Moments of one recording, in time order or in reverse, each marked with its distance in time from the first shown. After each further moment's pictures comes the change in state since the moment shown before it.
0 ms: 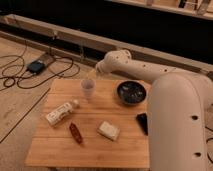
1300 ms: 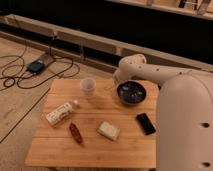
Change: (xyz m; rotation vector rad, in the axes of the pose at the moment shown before) arm 0.126 -0.065 -0.042 0.132 0.269 0.093
